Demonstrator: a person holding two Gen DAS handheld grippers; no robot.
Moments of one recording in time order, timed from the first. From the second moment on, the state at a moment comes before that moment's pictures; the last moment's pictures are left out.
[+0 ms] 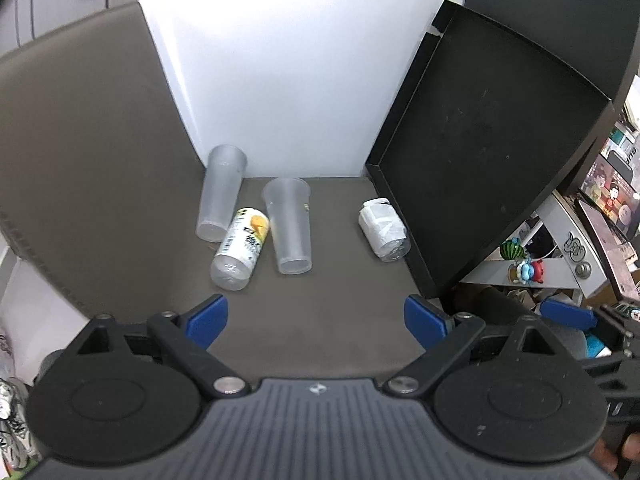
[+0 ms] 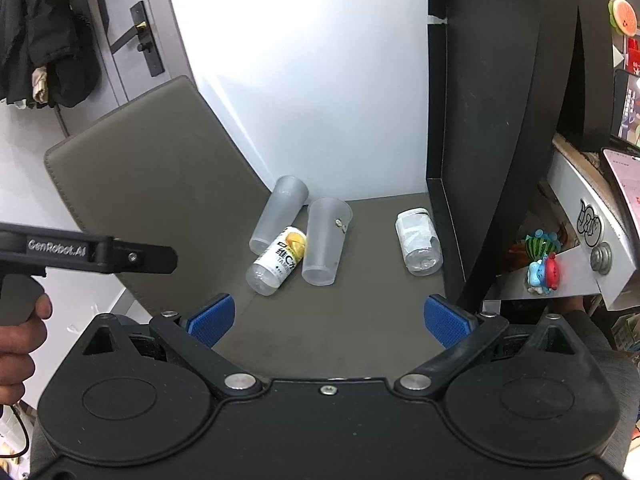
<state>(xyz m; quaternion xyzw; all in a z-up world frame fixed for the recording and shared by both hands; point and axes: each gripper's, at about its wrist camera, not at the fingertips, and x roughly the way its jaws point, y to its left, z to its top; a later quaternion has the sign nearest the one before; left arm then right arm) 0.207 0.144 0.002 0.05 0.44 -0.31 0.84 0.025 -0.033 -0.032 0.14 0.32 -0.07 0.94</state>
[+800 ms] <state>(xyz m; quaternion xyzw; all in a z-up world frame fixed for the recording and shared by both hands) 0.311 0.058 -0.068 0.00 0.53 -0.32 0.79 0.086 -0.073 -0.068 0.12 0.33 -0.13 0.93</state>
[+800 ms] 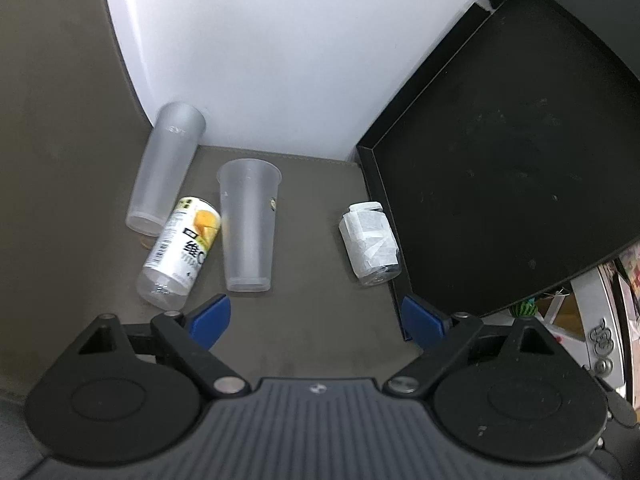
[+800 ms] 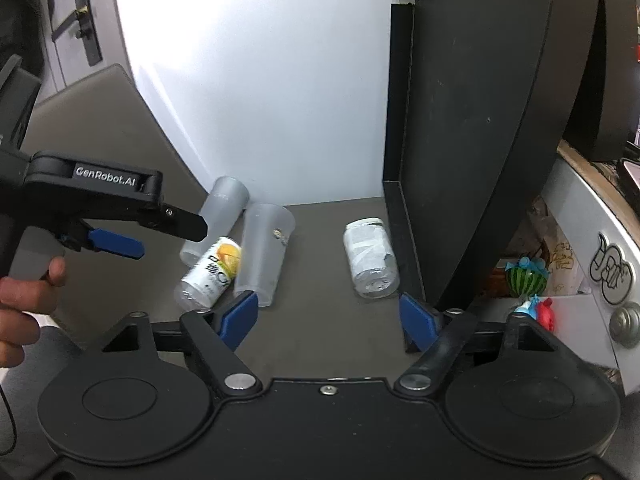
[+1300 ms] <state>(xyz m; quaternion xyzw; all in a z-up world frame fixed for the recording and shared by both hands) 0.345 -0.014 -0.105 0.01 0.58 -0.36 0.74 0.113 -0.089 -0.086 0.13 0.36 -0.15 0.91</state>
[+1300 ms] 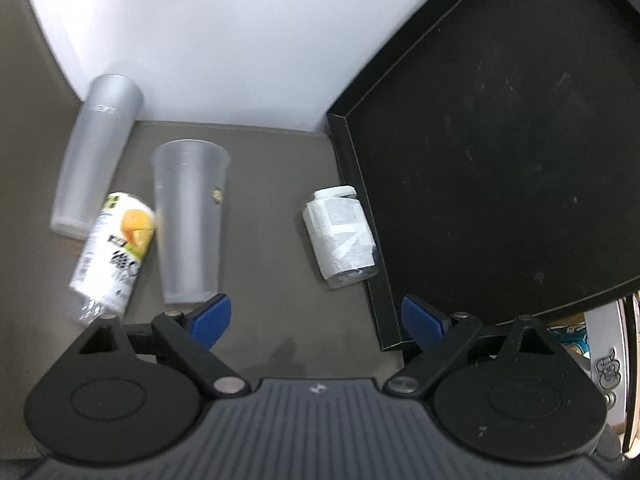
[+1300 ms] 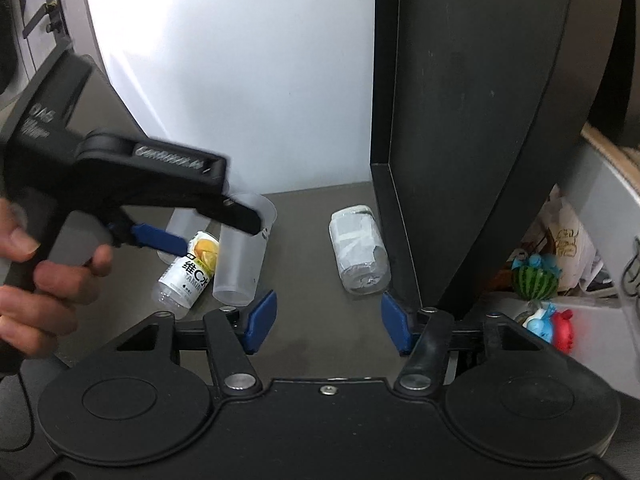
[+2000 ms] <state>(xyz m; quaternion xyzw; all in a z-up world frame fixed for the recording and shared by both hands) 0.395 -0.106 -0.192 0.02 0.64 -0.36 0.67 0.142 -0.102 -0.131 0.18 0.38 -0.23 0.88</state>
